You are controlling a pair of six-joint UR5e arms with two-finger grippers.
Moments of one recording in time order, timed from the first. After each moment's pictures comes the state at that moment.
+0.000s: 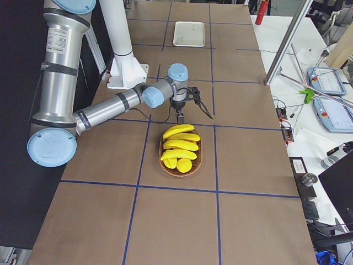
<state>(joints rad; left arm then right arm) -1.62 -1.54 -1.61 -1.51 -2.43 0.12 0.94 -1.76 2.12 -1.34 2.22 0.55</state>
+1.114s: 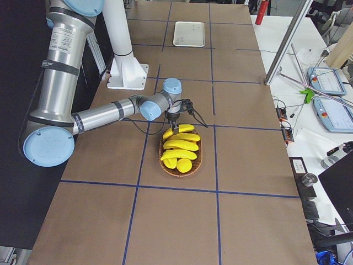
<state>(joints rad) -1.62 -1.54 -1.61 -1.51 -2.43 0.12 0.84 -1.81 2.06 -1.24 2.14 0.54</state>
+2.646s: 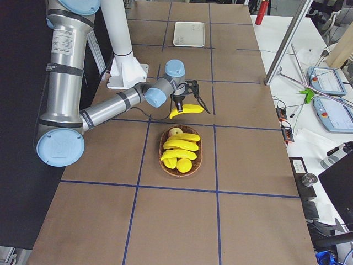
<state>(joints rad) -1.52 -1.60 -1.72 -1.63 -2.44 -0.27 0.86 -1.54 2.12 -1.23 2.22 1.05</state>
